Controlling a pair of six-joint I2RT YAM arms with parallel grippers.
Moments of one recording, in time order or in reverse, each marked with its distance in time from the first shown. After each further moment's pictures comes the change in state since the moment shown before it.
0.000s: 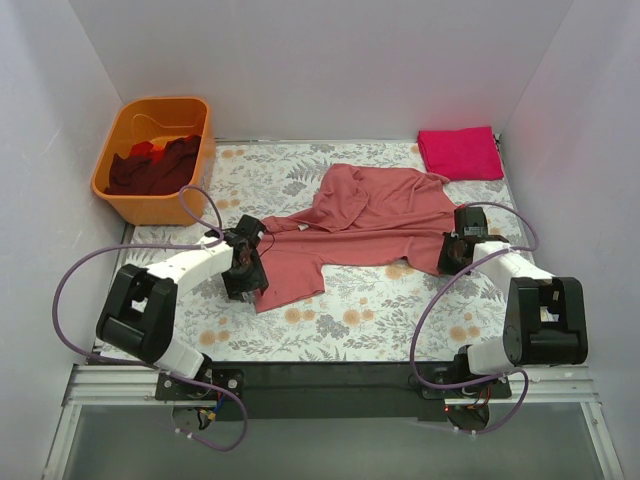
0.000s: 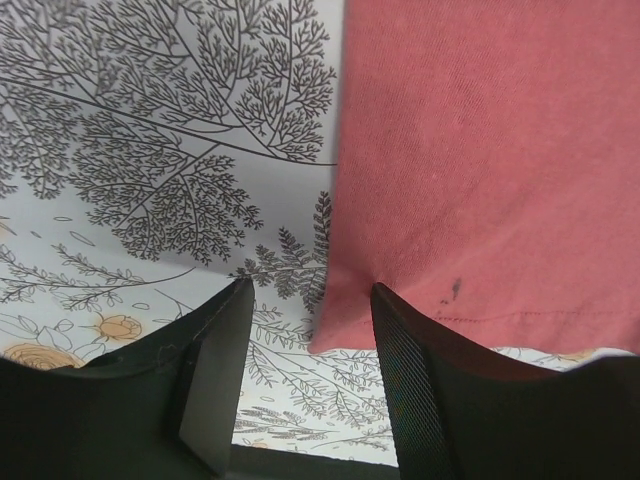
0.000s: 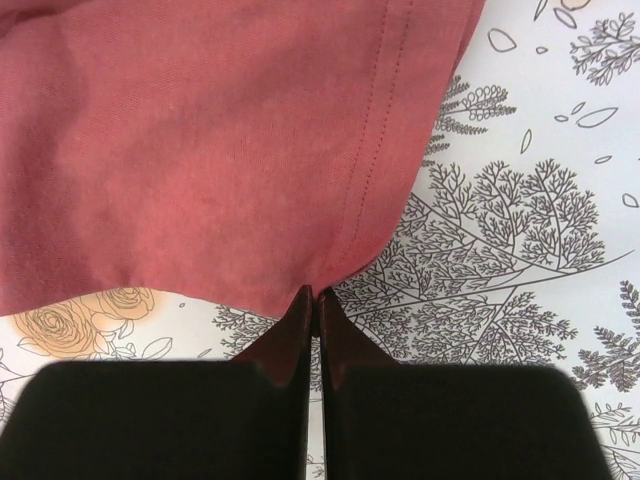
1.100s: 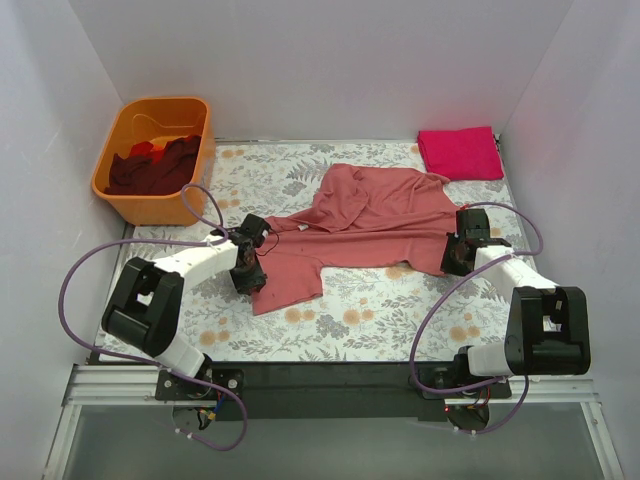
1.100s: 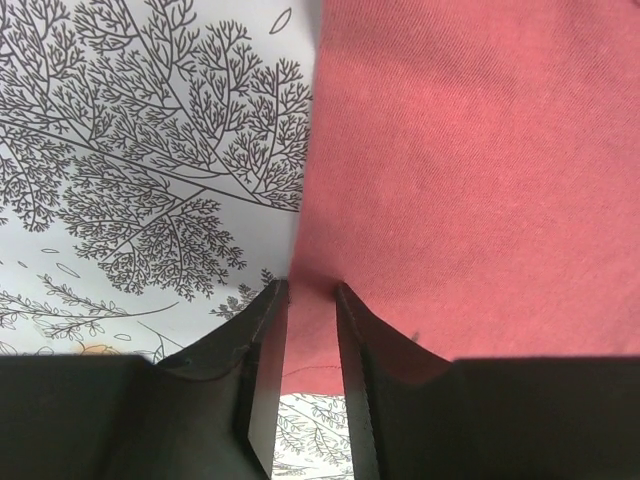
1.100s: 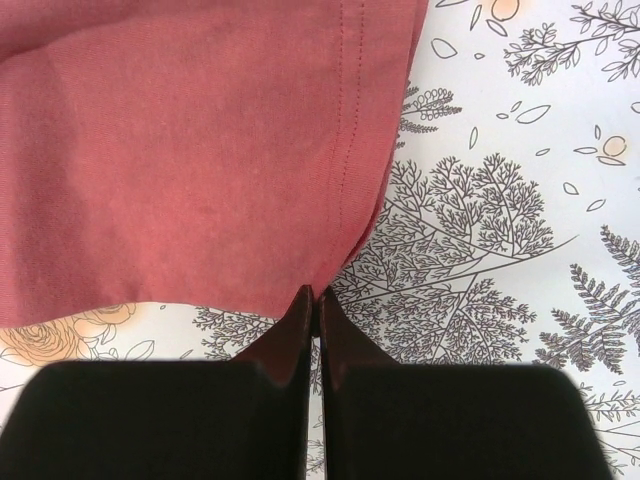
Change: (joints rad) left arm -0.027 0.058 0.004 0.069 -0.050 -0.057; right arm 0.001 -0.055 -0.026 0.003 0.063 -0.004
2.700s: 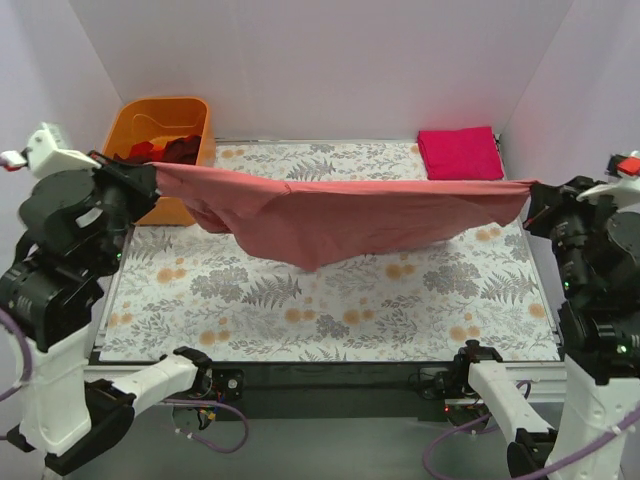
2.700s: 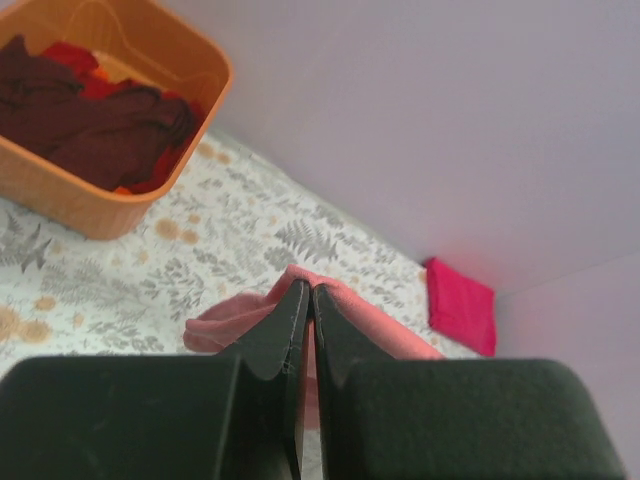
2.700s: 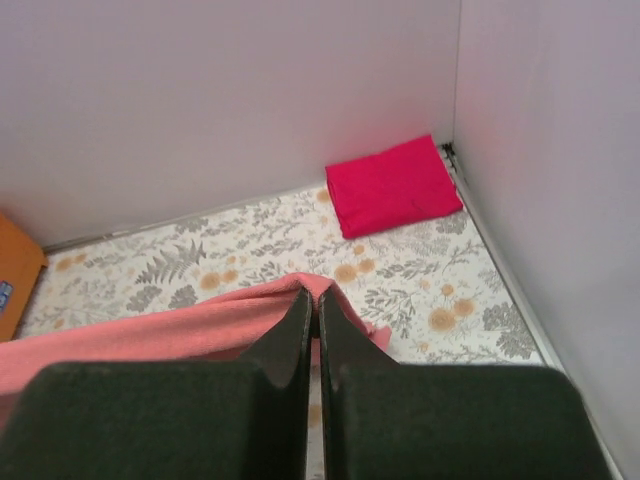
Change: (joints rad) left arm 0.010 -0.508 1.086 -0.416 -0.393 0.118; right arm 0.004 -0.594 0.848 -0.445 0.045 -0.045
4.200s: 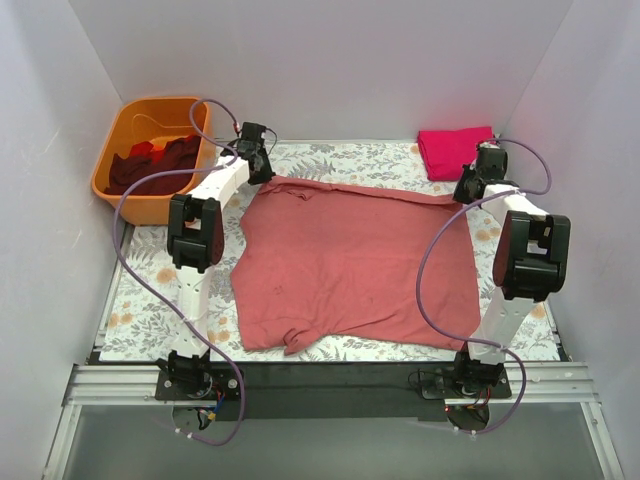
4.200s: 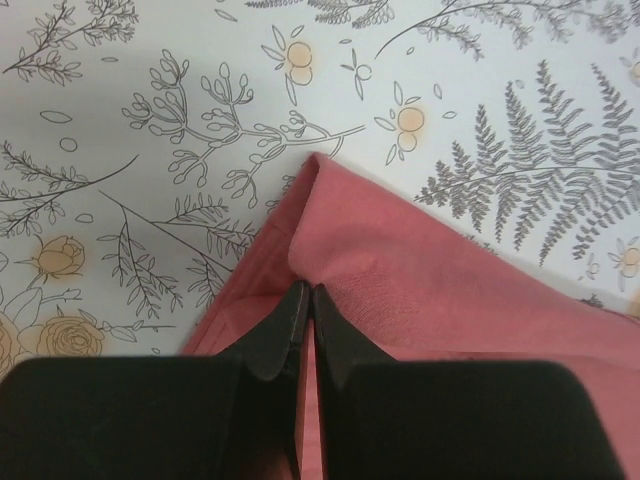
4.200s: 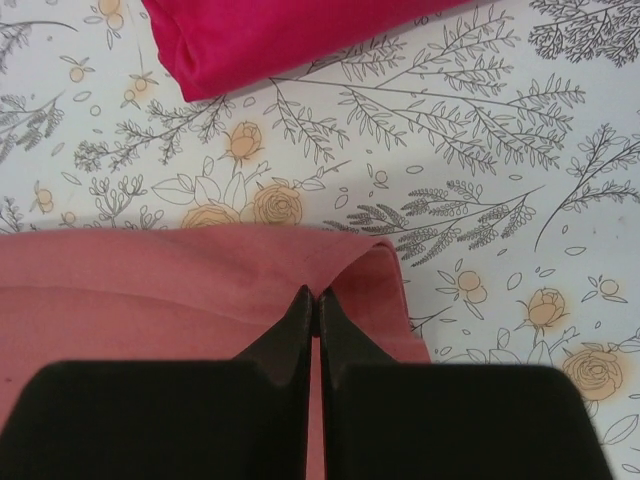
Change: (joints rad) left arm 0.211 1.298 0.047 0.583 0.429 0.259; right arm -0.140 1.113 -0.249 0.657 -0.133 -0.032
